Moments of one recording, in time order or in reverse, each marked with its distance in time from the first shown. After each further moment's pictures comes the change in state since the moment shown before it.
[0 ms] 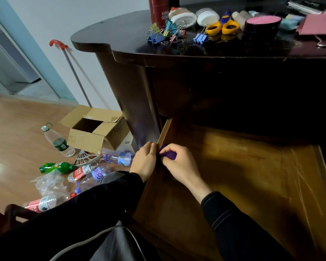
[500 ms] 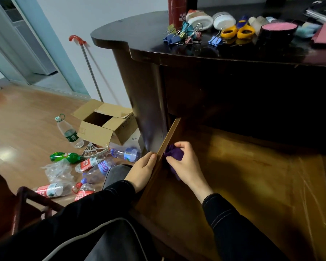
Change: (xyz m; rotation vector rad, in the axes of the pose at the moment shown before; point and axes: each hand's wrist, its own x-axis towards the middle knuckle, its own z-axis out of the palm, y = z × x) left_hand -0.047 -0.018 -0.024 -0.060 -0.186 -0.058; right_hand -0.007 0.007 0.000 0.195 0.002 0.066
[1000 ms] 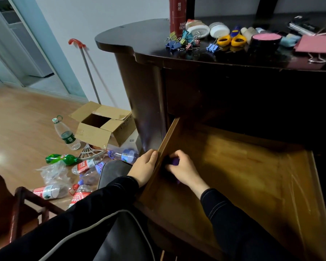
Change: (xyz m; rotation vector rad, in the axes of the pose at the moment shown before) left_hand 0.003 -0.006 0.001 0.087 0.021 0.016; right_hand -0.011 0.006 0.005 -0.155 -0.127 0.073
